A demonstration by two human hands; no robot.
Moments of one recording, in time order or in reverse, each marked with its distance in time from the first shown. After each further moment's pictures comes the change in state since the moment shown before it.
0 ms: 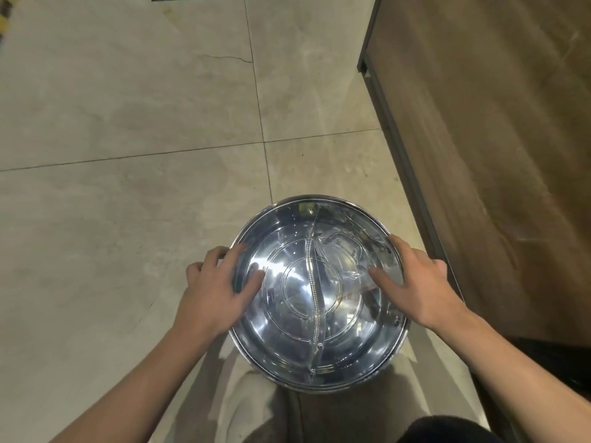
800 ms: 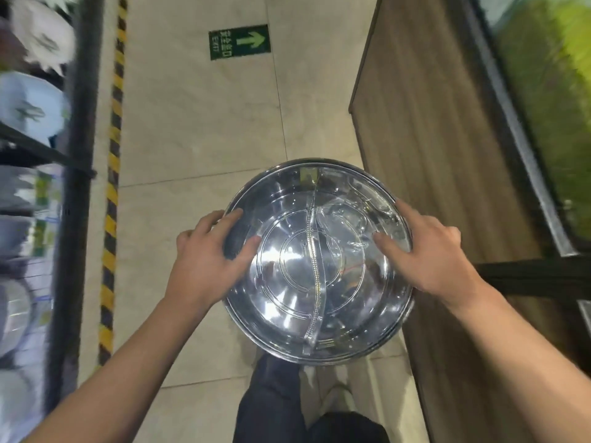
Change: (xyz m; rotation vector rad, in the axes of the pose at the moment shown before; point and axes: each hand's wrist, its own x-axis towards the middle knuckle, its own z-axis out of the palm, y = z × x) left_hand -0.211 0.177 -0.383 -0.010 0.110 -0.017; right_hand -0.220 -0.168 -0.370 0.067 -0.007 0.025
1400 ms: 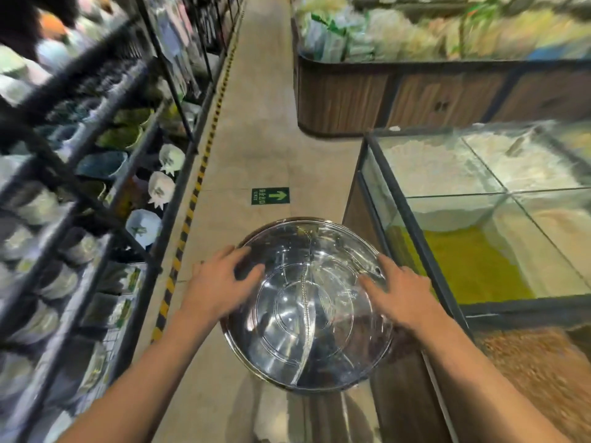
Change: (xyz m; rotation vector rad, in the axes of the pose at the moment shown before) left_hand -0.141 0.164 -0.351 0.065 0.136 0.077; right_hand -0.199 -0.170 -0.306 -0.142 0.141 -0.069
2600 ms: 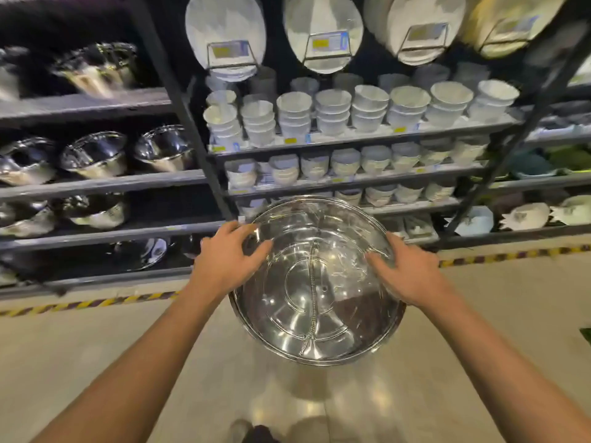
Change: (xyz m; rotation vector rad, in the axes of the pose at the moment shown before) left_hand -0.446 -0.057 -0.044 -0.040 0.687 -1.347; right_hand -0.137 -0.341 0.097 -0.244 -0.415 -1.448
